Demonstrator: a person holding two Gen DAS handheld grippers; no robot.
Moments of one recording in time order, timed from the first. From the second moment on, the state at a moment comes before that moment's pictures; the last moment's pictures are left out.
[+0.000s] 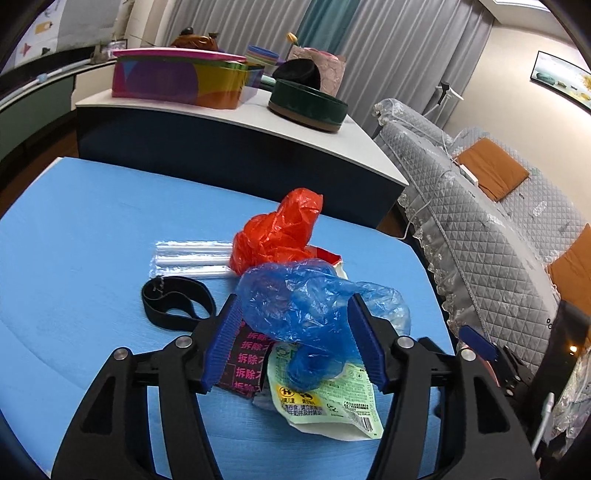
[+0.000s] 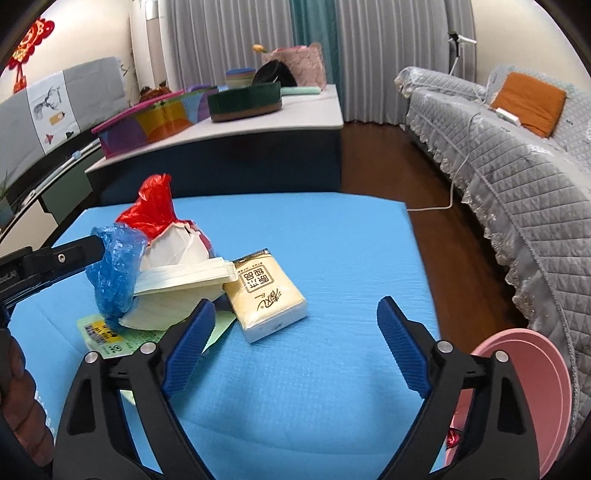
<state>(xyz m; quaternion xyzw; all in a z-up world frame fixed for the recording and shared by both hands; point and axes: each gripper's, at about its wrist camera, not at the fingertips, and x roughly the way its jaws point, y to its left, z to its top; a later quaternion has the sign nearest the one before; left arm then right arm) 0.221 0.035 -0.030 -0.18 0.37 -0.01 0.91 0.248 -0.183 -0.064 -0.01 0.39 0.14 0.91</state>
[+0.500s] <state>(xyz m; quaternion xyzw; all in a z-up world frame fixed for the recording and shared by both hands) 0.226 0.030 -0.033 -0.16 0.38 -0.02 0.91 0.277 -0.163 -0.093 -0.03 0.44 0.15 0.89</state>
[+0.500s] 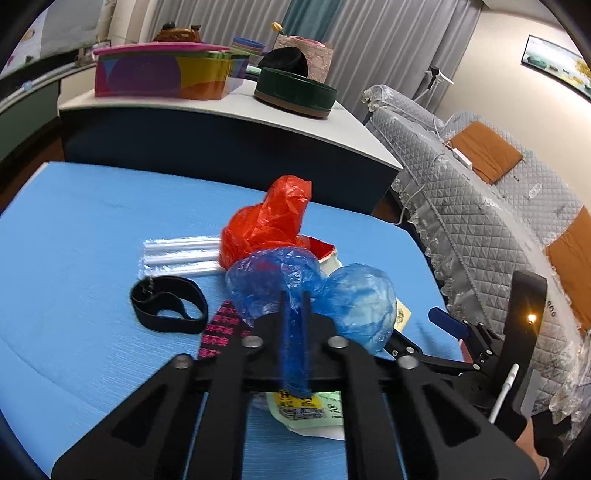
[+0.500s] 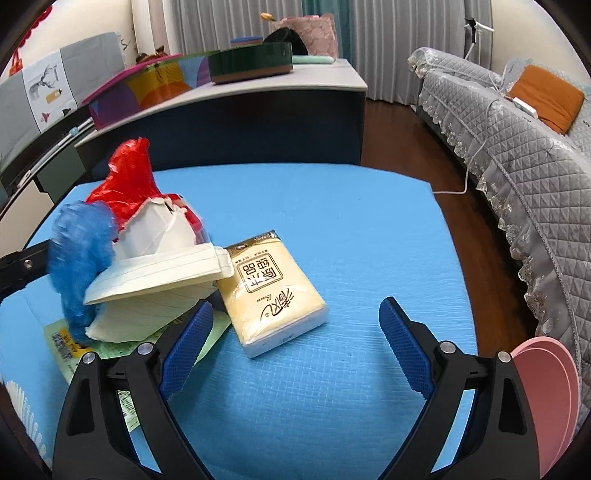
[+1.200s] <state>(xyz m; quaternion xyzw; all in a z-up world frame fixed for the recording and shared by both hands) 0.214 0.041 -0.013 -0.14 0.35 0.00 0.92 0.263 -0.171 -0.090 -0.04 0.45 0.16 0.88</state>
